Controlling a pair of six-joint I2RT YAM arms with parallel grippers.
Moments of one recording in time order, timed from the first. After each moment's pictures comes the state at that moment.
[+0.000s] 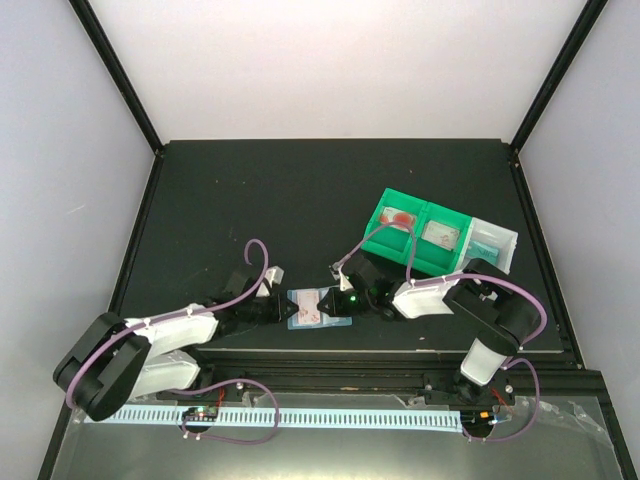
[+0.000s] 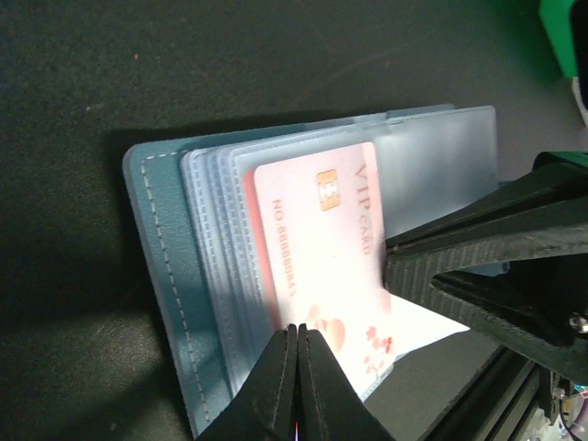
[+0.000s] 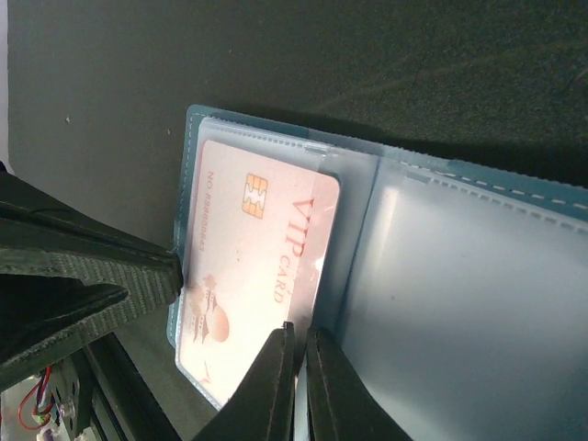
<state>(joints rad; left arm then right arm) -0.59 1.17 0.26 0.11 0.42 -0.77 0.89 1.69 0.63 0.26 -0.38 0.84</state>
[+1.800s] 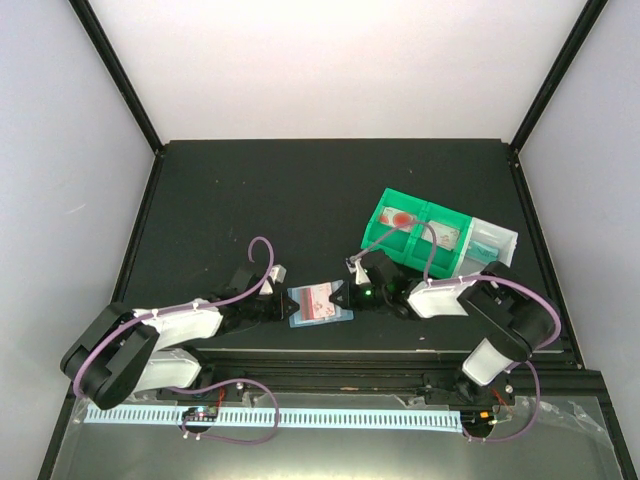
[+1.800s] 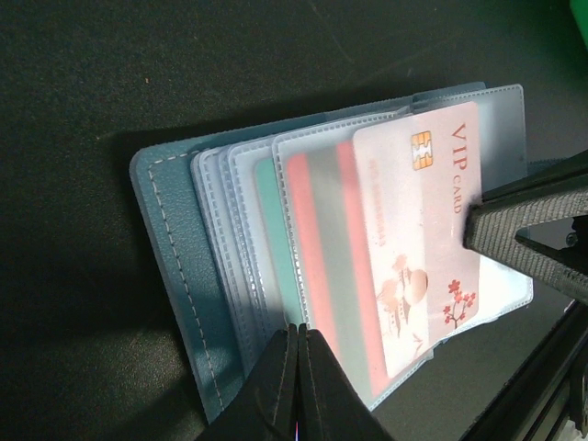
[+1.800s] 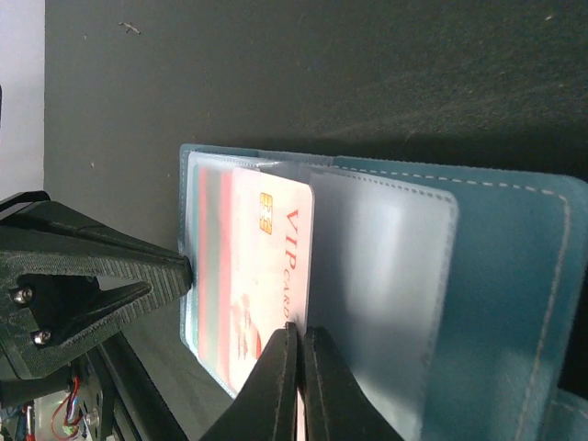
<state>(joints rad) -0.59 1.25 0.29 0.11 0.38 -0.73 0.79 1.62 0.54 0.32 -0.42 0.85</state>
